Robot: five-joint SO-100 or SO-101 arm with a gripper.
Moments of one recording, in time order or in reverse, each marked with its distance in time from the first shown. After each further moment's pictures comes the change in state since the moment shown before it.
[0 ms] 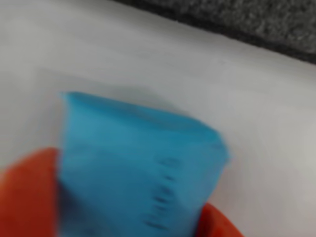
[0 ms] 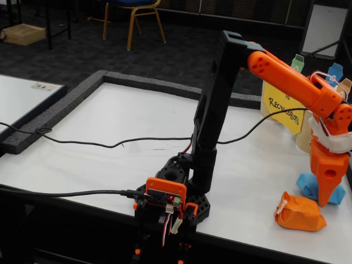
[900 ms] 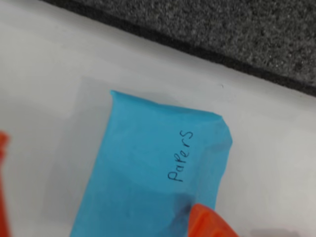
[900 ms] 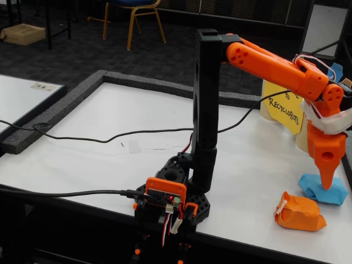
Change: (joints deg) arm -1.4 13.7 6.9 -0.7 2.5
